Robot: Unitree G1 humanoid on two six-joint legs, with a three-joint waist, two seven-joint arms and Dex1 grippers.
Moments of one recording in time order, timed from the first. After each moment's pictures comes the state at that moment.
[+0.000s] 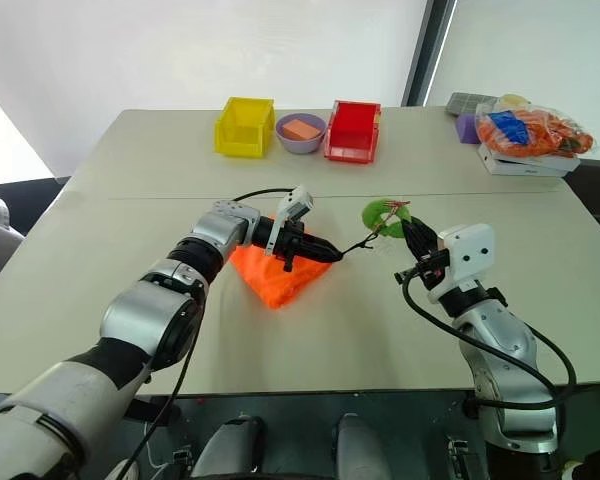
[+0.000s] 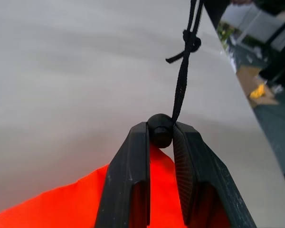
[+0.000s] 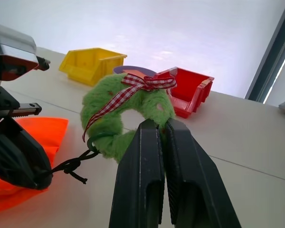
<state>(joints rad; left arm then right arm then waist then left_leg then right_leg) -1.16 0.10 -0.15 1.13 0.01 0.17 -1.39 0.00 -0.40 -0.21 -0.48 0.31 0.25 0.35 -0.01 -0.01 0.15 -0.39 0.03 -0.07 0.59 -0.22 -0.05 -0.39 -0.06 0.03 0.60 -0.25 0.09</state>
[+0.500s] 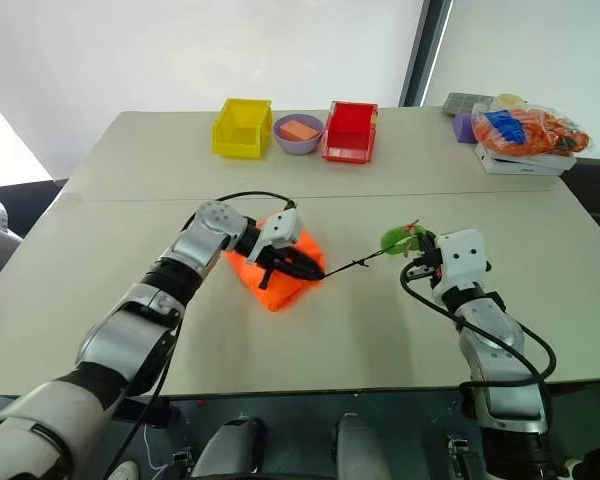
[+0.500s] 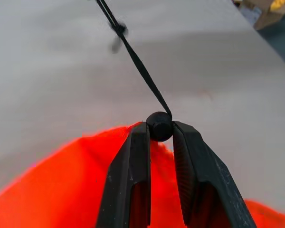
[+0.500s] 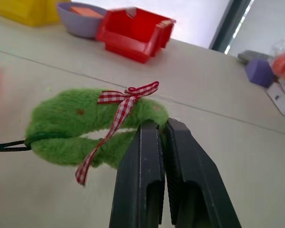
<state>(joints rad) -0.94 0.25 -0.31 0.77 0.06 -0.02 -1.45 -0.06 -0.41 -0.19 -0.26 0.14 0.29 0.23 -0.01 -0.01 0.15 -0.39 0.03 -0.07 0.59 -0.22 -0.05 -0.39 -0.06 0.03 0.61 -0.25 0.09</state>
